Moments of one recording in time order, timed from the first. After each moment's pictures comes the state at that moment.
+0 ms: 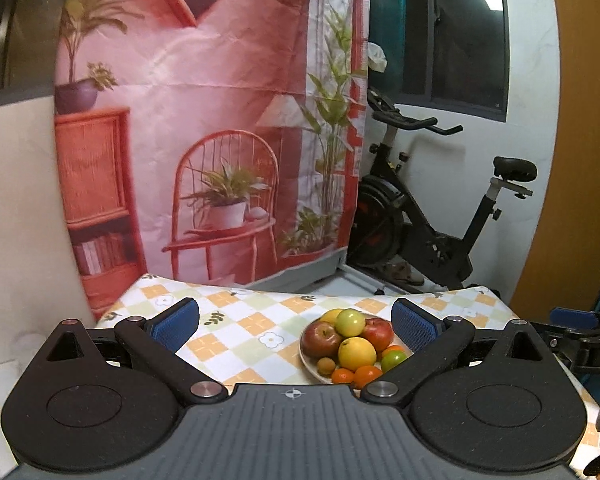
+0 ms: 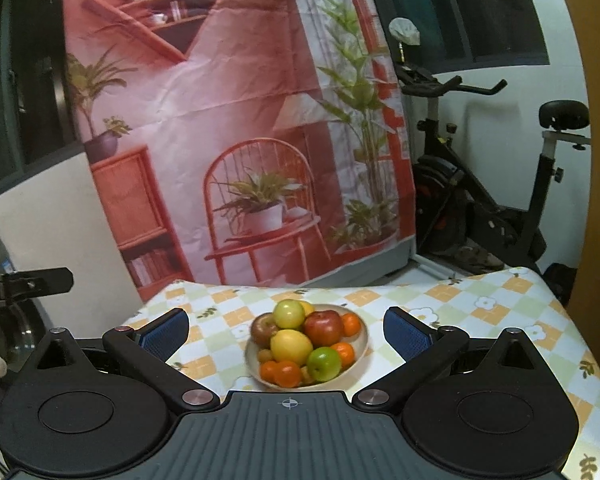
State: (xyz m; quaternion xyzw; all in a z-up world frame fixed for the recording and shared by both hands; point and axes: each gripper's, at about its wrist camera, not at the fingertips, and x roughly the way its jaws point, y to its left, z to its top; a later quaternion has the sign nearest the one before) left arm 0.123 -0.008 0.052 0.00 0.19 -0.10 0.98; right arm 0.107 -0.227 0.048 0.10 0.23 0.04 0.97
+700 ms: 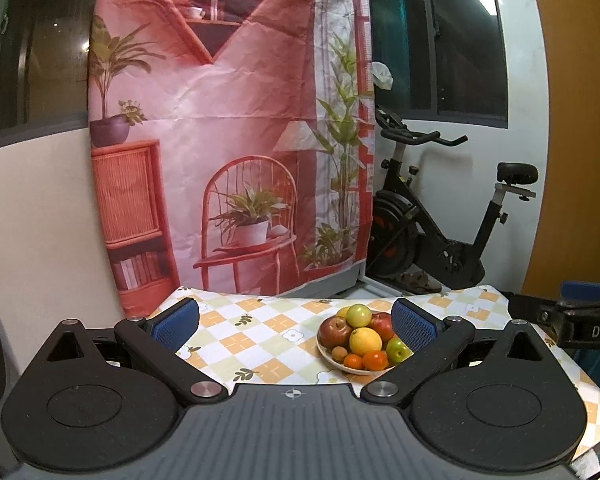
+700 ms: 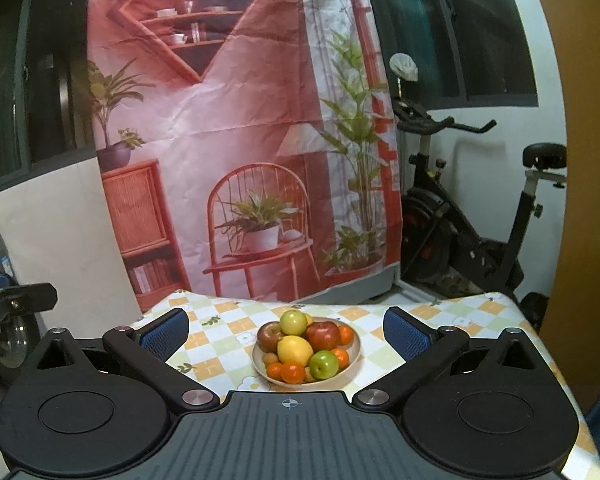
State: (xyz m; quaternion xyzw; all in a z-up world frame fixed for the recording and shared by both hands) left arm 0.042 -0.007 0.076 0.03 0.17 -0.07 0.98; right arm 0.034 -0.189 0.087 0.06 0.19 0.02 0.98
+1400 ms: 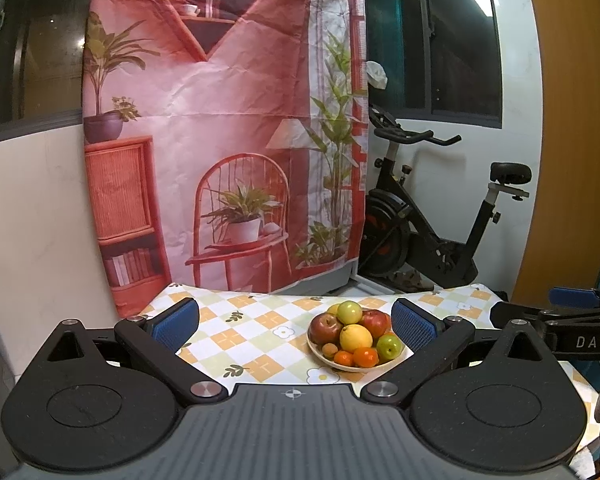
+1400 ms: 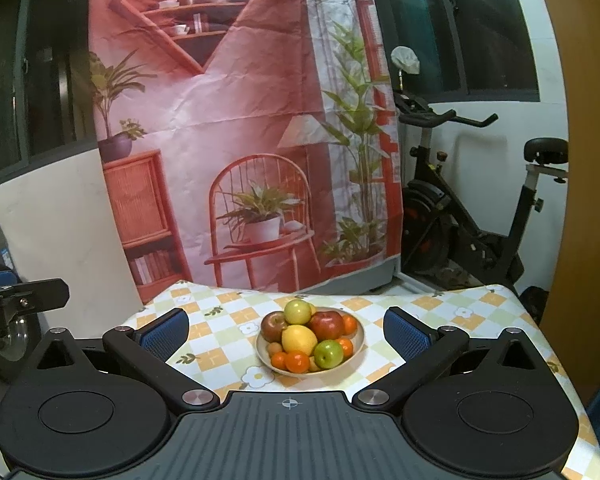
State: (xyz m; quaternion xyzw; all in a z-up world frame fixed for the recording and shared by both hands) left arm 0.041 -0.010 0.070 0.03 0.17 -0.08 0.98; right arm 0.035 -0.182 0.083 0.06 0.21 0.02 0.98
